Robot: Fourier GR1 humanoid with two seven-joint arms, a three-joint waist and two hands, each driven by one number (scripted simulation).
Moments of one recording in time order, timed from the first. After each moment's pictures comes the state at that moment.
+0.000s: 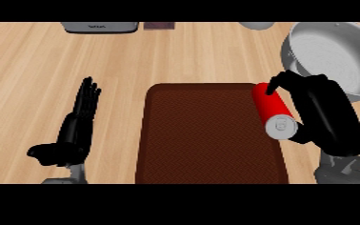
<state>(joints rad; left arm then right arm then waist) 0.00 0.09 -0.08 -1.58 0.05 0.18 -0.13 -0.21 -0.31 0.15 -1.91 1.00 0.09 0.12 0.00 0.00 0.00</state>
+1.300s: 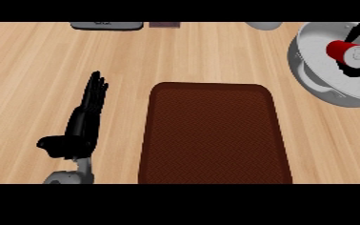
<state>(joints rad) -0.05 0.06 -0.08 -1.58 0.02 0.17 -0.09 -0.68 -0.60 -0.31 -0.80 0.90 -0.10 -0.32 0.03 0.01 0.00</state>
